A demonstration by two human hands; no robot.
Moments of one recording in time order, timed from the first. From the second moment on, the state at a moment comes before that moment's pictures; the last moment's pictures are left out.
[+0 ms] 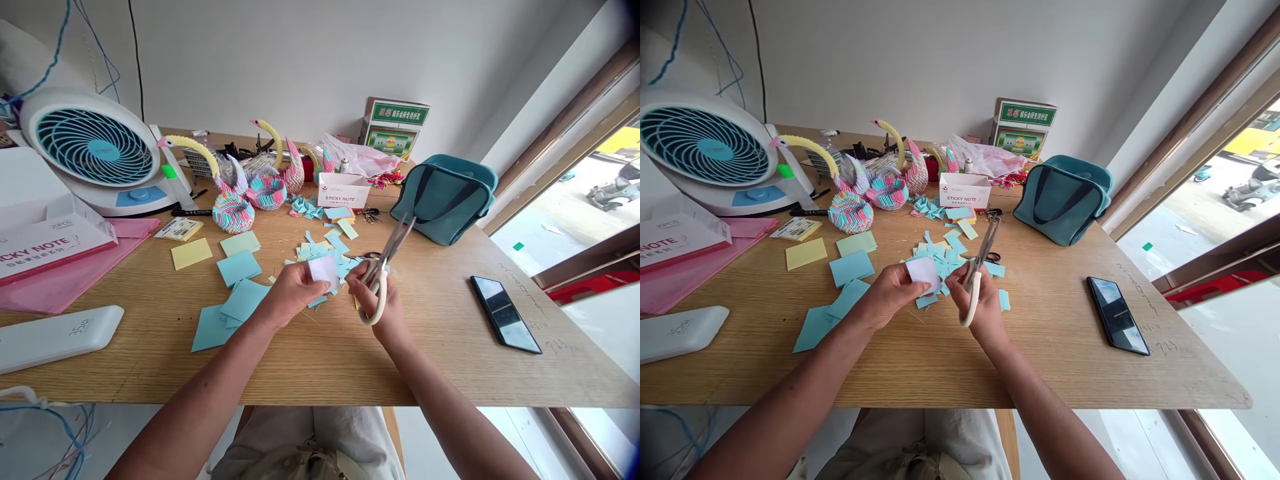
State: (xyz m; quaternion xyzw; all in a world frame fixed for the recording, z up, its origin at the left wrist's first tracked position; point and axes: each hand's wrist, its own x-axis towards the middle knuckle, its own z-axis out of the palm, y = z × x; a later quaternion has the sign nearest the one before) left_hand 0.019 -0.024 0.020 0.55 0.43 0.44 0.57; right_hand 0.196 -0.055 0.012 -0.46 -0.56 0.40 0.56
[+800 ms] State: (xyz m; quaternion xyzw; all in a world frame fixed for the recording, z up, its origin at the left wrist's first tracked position) left_hand 0.025 -0.026 0.014 0.51 0.35 0.32 0.71; right_hand 0.206 -0.043 0.003 -0.42 -0.53 0.44 0.59
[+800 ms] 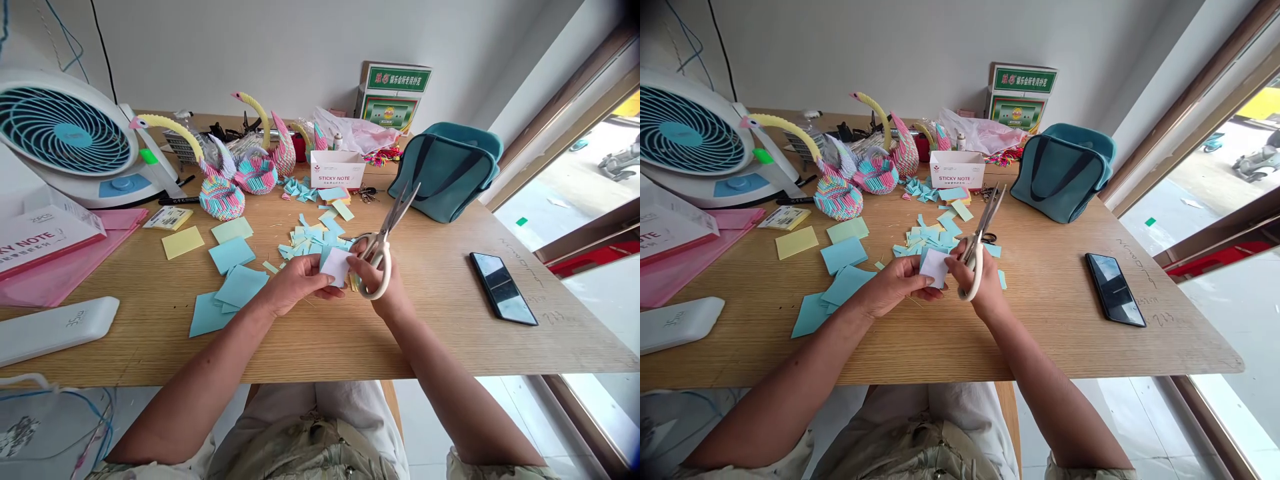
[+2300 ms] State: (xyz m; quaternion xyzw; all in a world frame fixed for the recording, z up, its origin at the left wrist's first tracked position) left_hand 0.129 -0.005 -0.017 0.93 0.32 0.12 0.15; right_hand 0.271 -0.023 0.023 -0.45 -0.41 0.20 0.77
